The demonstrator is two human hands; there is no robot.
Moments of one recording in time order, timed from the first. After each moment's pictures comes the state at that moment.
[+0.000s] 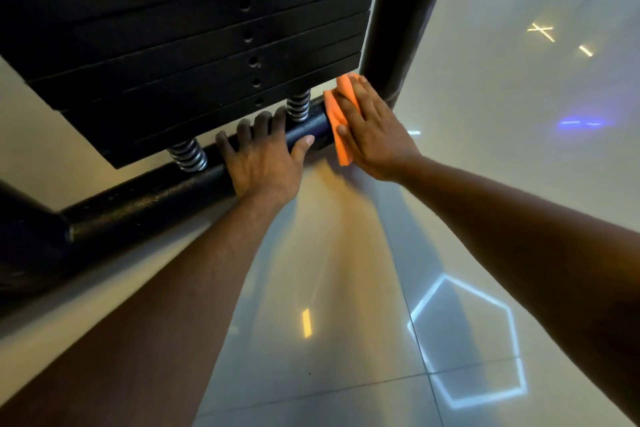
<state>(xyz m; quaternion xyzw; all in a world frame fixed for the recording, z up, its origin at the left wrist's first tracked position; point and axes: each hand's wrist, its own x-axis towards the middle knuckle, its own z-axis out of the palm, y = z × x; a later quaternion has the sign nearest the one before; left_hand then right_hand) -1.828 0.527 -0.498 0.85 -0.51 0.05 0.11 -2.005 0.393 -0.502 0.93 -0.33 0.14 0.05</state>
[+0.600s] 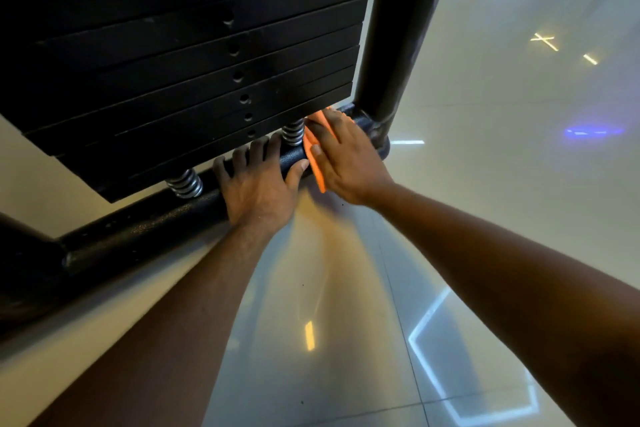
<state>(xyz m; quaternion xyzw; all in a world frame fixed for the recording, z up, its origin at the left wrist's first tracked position) -1.828 0.528 -0.504 0.84 -0.51 0.09 0.13 -1.977 0.411 -0.499 0.93 -0.26 0.25 -0.02</state>
